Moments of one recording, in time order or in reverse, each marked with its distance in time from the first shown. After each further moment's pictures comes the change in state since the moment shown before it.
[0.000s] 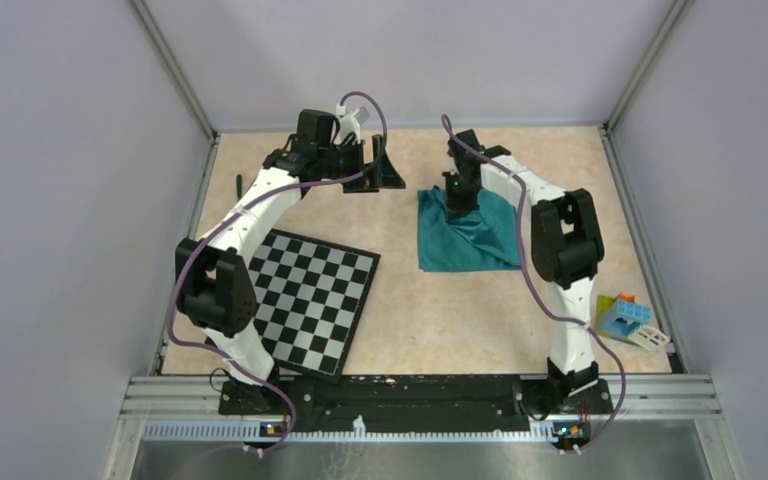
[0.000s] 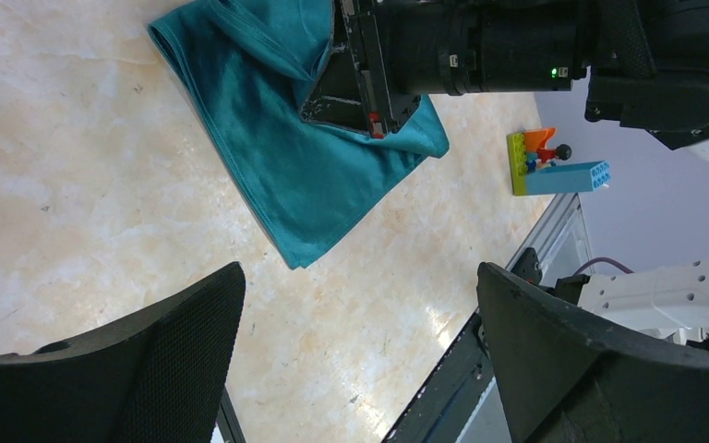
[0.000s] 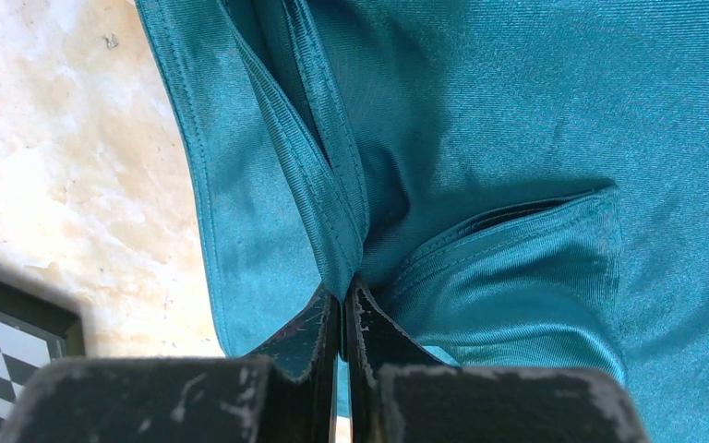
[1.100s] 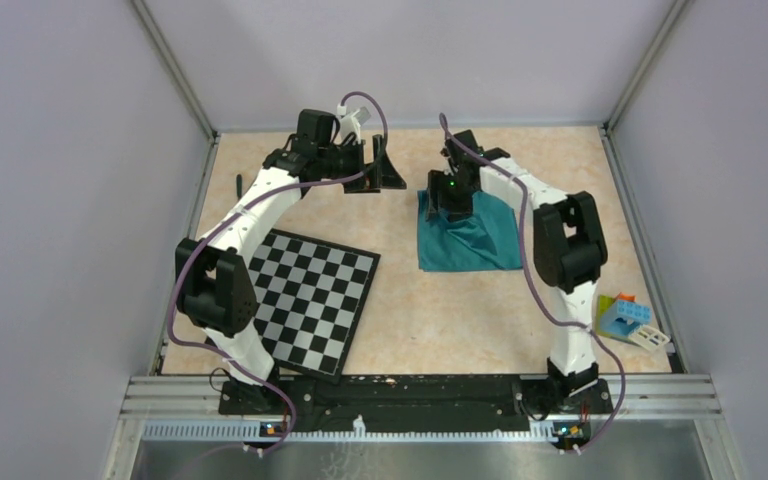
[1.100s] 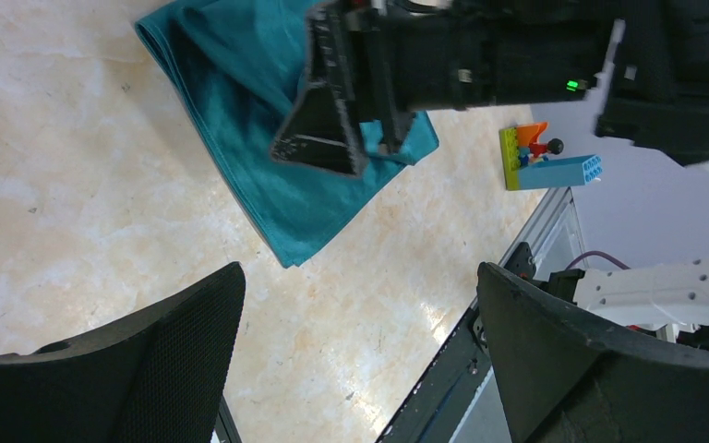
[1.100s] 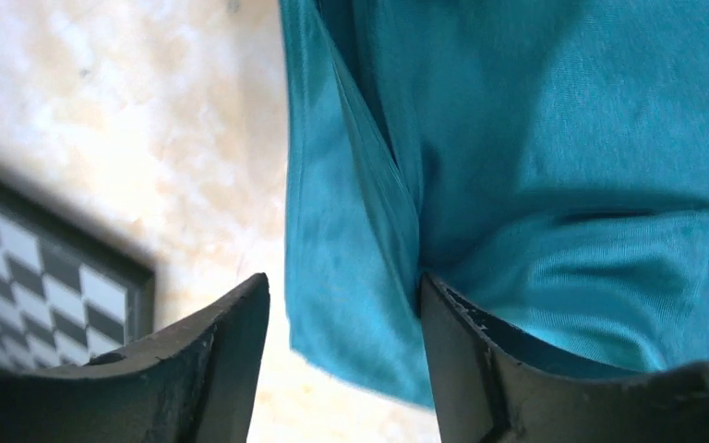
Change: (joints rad) left arm 0.000 0.000 0.000 0.001 0.024 0.000; right arm 0.021 0.002 -0.003 0.041 -0.098 0.041
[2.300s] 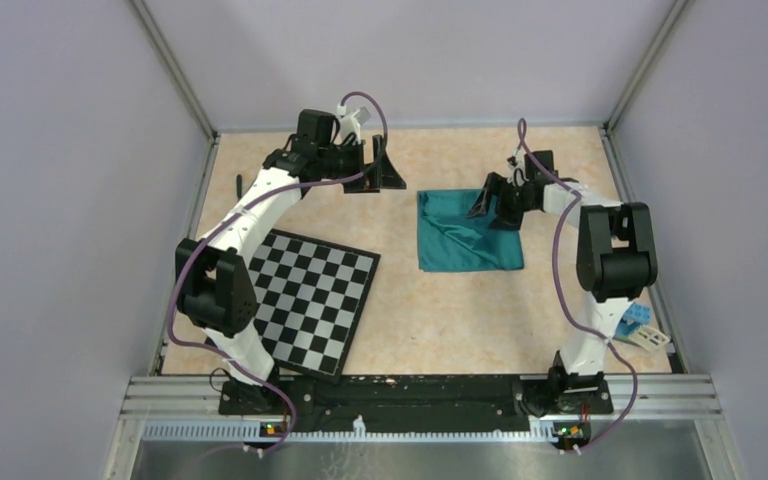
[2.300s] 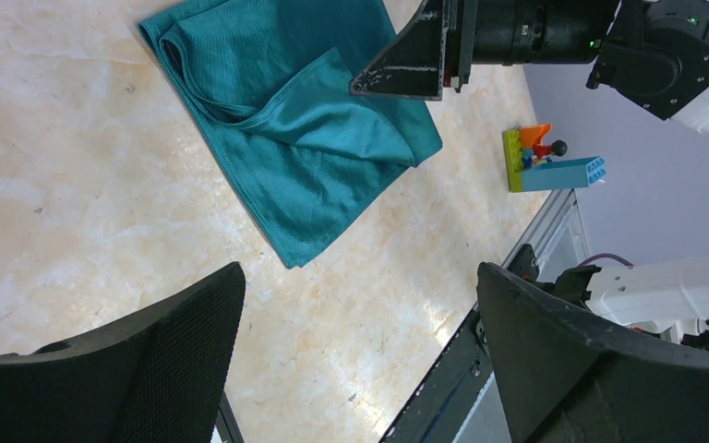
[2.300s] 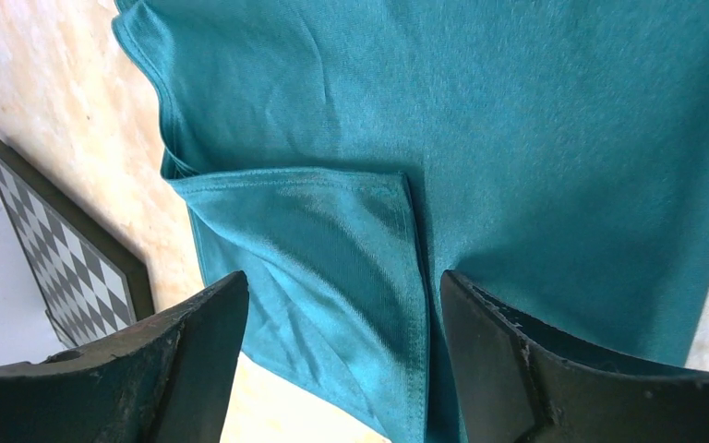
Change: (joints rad) left arm 0.000 0.000 0.000 0.000 -0.008 0.002; right arm -0.341 -0.220 -0.491 0.402 -0.316 -0.004
